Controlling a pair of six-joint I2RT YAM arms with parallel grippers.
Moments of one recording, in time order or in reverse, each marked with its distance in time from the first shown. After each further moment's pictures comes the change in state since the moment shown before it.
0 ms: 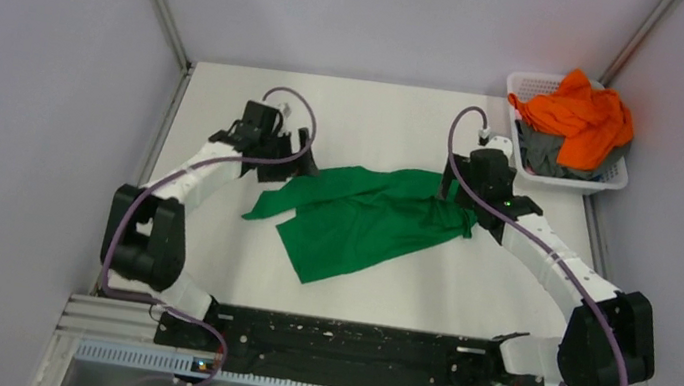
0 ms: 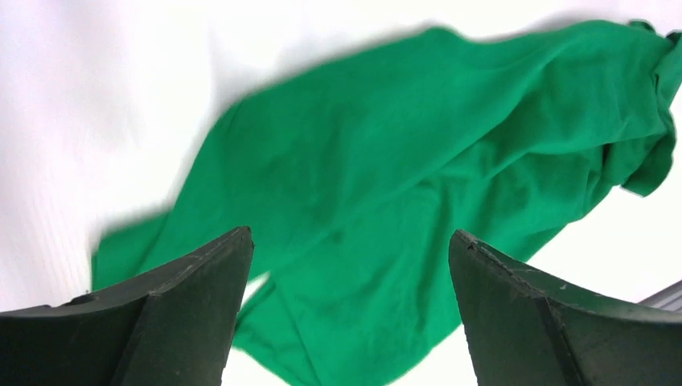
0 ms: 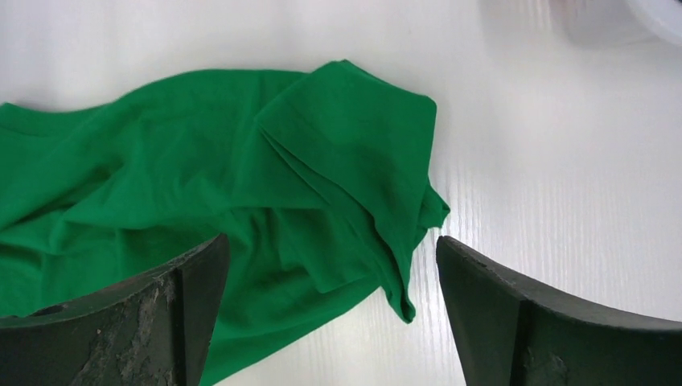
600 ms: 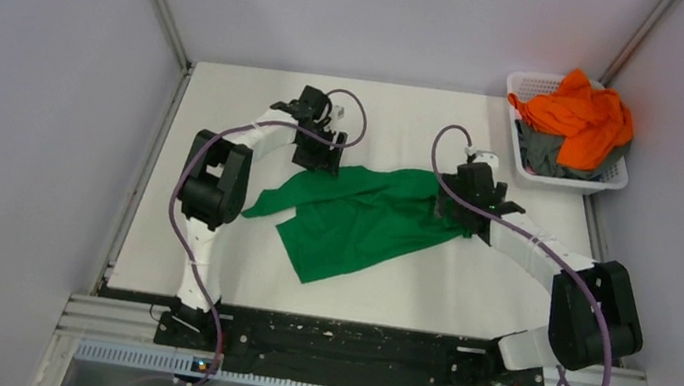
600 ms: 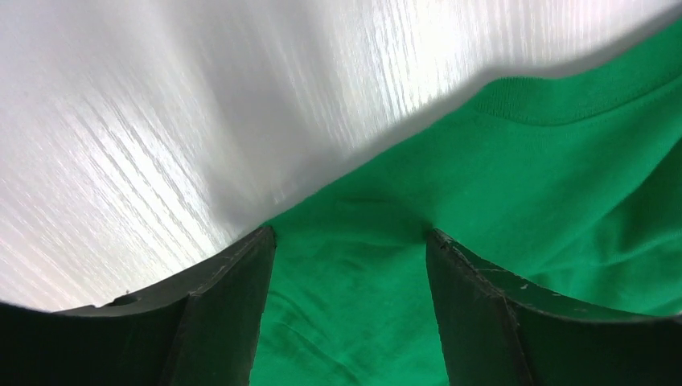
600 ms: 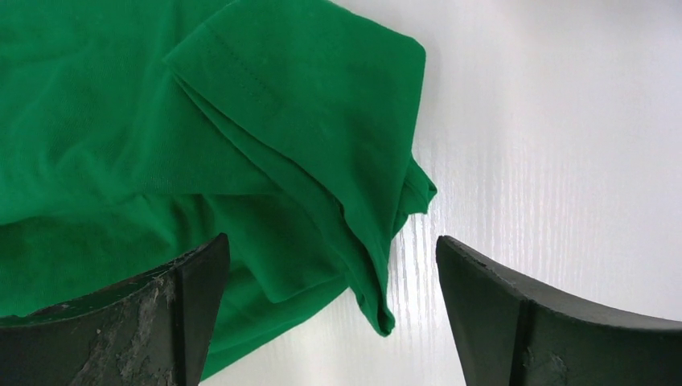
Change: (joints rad) left arm -0.082 0.491 0.431 -0.179 -0.034 0.294; right arm 0.000 0.101 -0.086 0.051 0.046 -0.045
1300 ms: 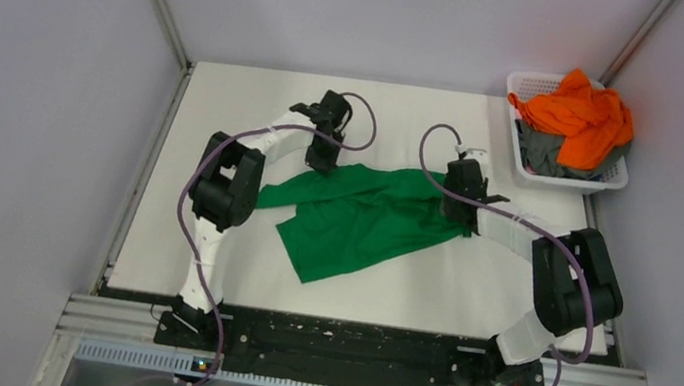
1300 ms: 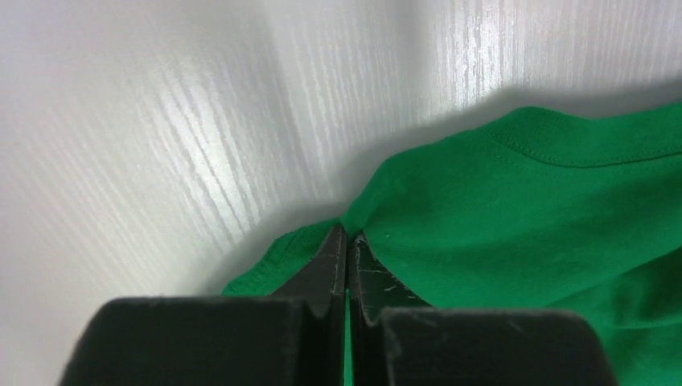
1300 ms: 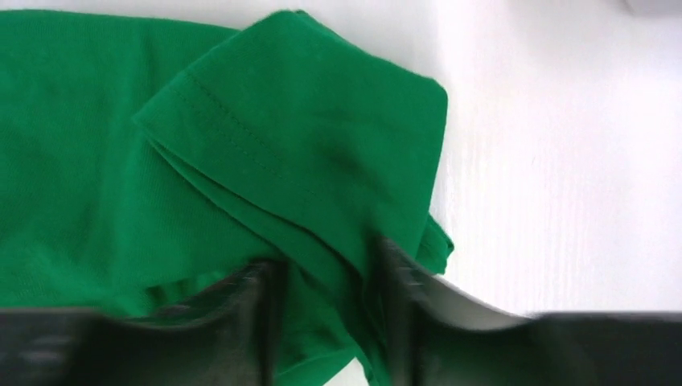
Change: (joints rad) left arm -0.096 0.045 0.098 -0.103 -0.270 -0.113; right arm 0.000 0.190 0.040 0.126 0.051 -0.037
